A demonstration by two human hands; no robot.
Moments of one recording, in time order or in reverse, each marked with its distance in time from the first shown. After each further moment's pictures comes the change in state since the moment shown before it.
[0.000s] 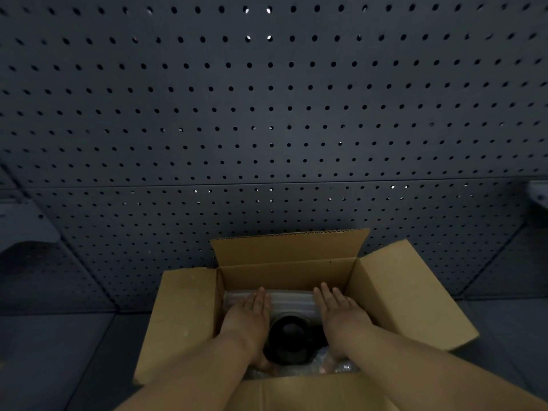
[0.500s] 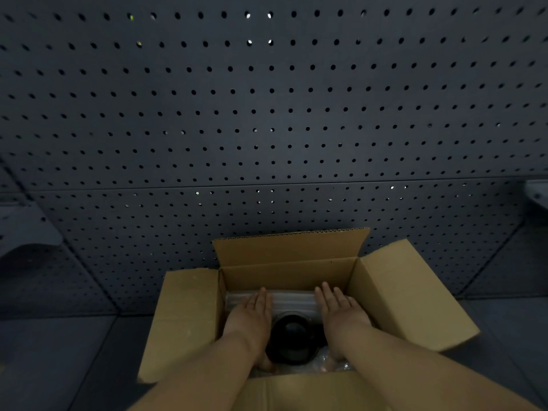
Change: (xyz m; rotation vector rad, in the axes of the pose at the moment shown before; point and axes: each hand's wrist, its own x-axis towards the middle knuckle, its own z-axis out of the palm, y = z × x) left_hand 0.004 0.001 0.004 0.032 0.019 -0.024; right_hand -0.002 -0.004 -0.001 0.004 0.022 0.039
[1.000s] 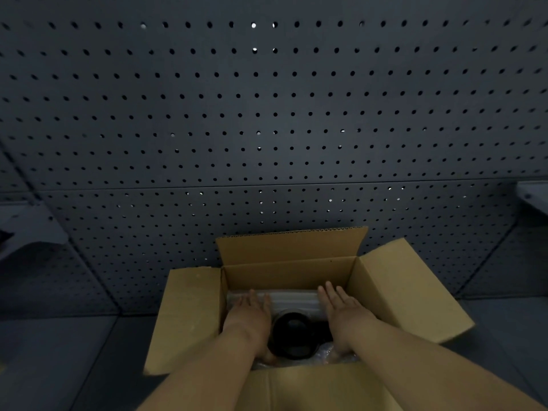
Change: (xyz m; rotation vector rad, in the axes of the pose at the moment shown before) left_hand -0.008 -0.005 -0.011 -0.163 -0.094 -0.049; right_hand -0.003 0.009 0.000 0.094 -0.013 -0.038
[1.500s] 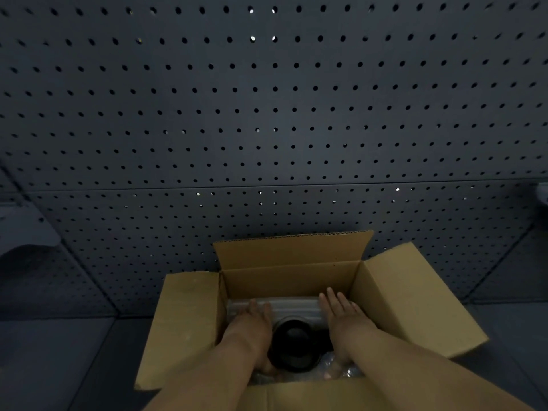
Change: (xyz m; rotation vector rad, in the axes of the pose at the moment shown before) left_hand 0.019 -0.002 0.009 -0.035 -0.061 0.051; right_hand 0.017 0.001 0.005 0.027 -0.038 -0.012
